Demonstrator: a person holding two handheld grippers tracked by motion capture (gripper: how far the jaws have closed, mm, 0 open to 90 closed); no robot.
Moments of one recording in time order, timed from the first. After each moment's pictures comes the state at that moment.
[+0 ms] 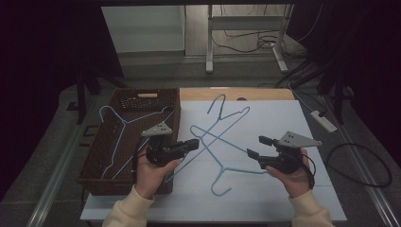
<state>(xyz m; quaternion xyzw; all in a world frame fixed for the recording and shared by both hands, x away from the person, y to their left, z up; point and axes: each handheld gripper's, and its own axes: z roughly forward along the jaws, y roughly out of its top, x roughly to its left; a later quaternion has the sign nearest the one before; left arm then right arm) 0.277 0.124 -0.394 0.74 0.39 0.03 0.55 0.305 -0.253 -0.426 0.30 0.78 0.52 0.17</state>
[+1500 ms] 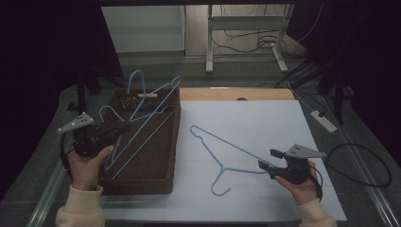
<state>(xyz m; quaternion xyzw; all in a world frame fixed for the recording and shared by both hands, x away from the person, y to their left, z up) 0.265 0.283 -0.383 0.67 0.47 0.16 0.55 0.301 -0.290 -0.471 0.35 0.79 0.47 0.17</state>
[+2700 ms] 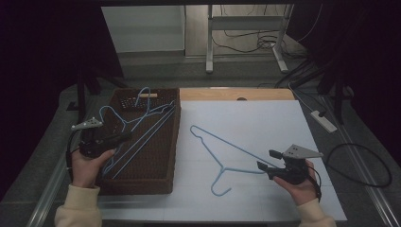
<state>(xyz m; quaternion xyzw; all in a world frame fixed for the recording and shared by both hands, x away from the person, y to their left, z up) 0.289 0.291 -0.421 0.72 0.49 0.10 0.48 0.301 -0.286 -0.474 0.35 0.80 0.46 0.17</state>
